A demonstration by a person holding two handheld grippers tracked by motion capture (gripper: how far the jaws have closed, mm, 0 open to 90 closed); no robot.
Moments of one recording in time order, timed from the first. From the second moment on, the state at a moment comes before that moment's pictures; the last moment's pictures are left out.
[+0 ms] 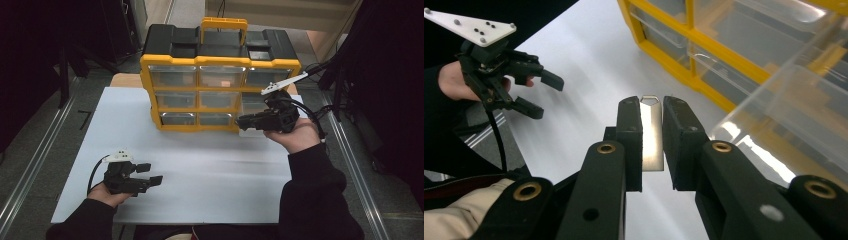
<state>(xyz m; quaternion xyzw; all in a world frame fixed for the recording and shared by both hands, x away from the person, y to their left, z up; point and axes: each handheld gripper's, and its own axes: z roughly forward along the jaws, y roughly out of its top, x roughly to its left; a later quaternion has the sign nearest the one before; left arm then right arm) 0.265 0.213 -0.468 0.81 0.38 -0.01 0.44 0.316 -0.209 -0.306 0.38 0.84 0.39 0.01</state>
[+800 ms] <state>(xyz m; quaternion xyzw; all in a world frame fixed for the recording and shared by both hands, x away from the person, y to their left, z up) 0.265 0.213 -0.468 0.81 0.38 -0.01 0.44 0.318 -0.251 -0.299 0.43 0.81 0.40 0.04</state>
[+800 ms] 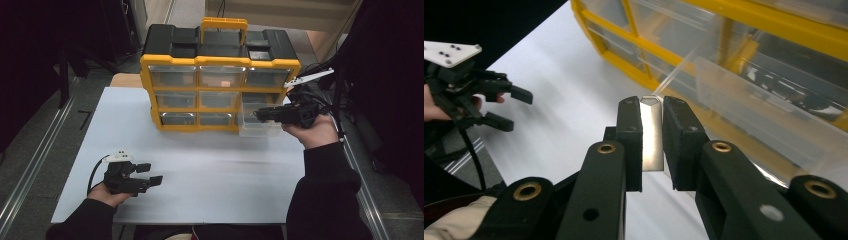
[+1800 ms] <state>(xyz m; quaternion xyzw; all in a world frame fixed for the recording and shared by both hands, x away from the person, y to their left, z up) 0.264 0.216 -0.469 0.81 0.39 0.00 0.44 0.342 -0.253 -0.326 0.49 0.78 0.37 0.08</state>
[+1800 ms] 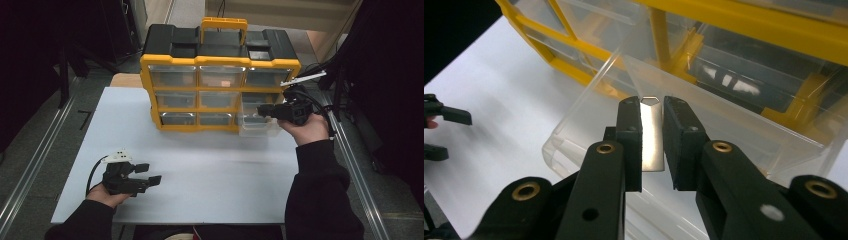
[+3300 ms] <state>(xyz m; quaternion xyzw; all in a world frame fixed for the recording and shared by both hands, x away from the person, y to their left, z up) 0.264 0.215 -0.469 0.81 0.38 -0.01 0.44 0.296 -0.199 -0.318 0.39 0.82 0.42 0.03</state>
